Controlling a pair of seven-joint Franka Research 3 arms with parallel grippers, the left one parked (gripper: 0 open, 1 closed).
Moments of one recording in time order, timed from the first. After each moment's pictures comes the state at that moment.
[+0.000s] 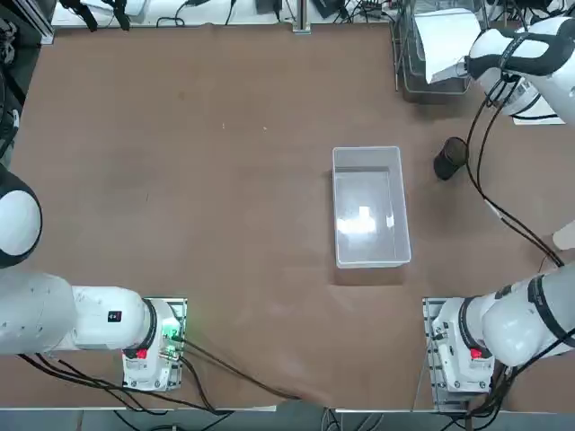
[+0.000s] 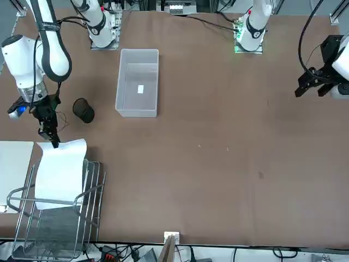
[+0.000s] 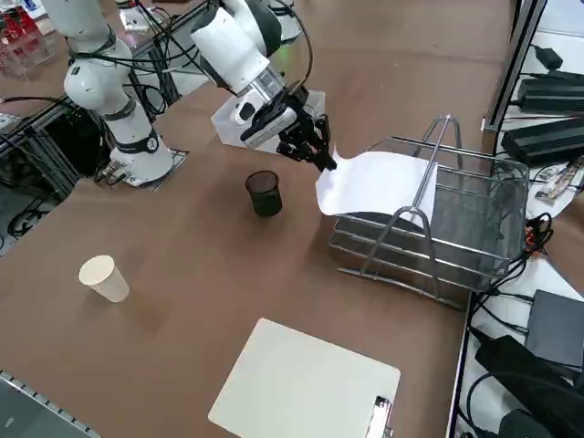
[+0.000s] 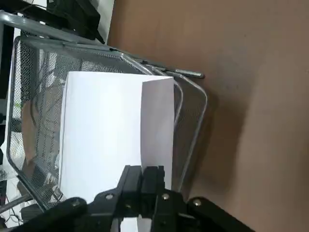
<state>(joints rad) 0.40 0.09 -0.42 -2.34 0.67 3.04 0.69</state>
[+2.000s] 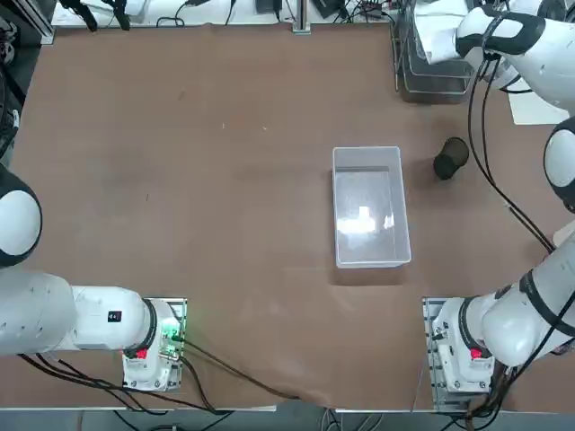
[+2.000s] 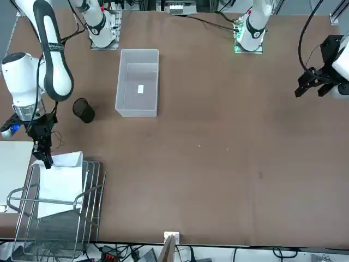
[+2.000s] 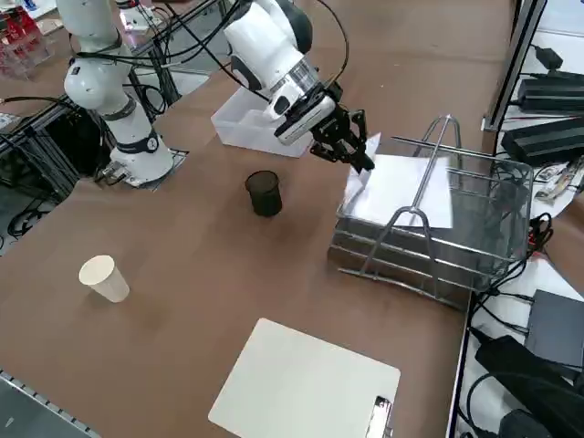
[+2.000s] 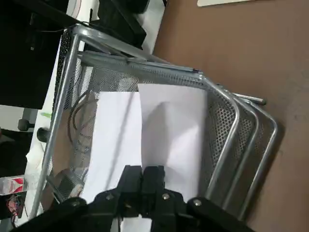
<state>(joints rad) 0.40 0.28 -0.42 -2.10 0.67 3.07 0.70</state>
